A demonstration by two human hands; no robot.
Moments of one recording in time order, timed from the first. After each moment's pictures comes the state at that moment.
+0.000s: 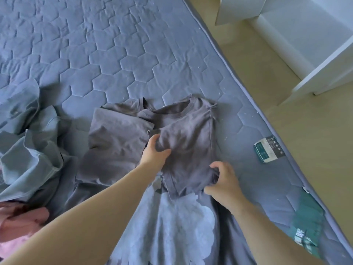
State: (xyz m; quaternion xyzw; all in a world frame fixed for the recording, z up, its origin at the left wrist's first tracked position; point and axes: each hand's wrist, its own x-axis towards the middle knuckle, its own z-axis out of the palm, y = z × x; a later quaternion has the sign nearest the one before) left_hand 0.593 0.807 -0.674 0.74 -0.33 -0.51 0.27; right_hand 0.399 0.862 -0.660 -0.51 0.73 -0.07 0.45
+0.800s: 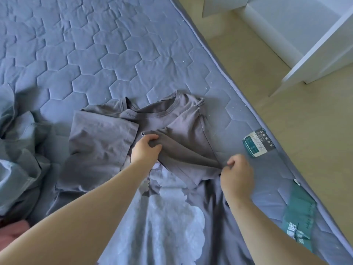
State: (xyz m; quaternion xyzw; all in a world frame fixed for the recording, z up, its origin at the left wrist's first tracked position) left_hand 0.575 0.787 -0.685 0.78 -0.43 -0.40 0.22; right_hand 0.370 0.849 -0.661 -0.42 0.85 -0.19 0.24
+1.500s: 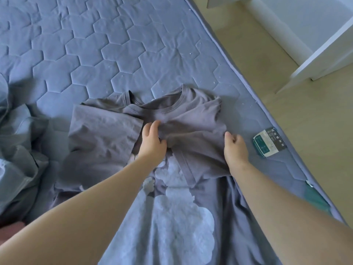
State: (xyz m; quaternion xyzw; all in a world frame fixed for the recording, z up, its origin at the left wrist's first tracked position) left_hand 0.580 0.775 -0.697 0.73 -0.53 -0.39 0.18; right_hand 0.373 0.777 -0.704 -0.35 0.82 -0.26 0.37
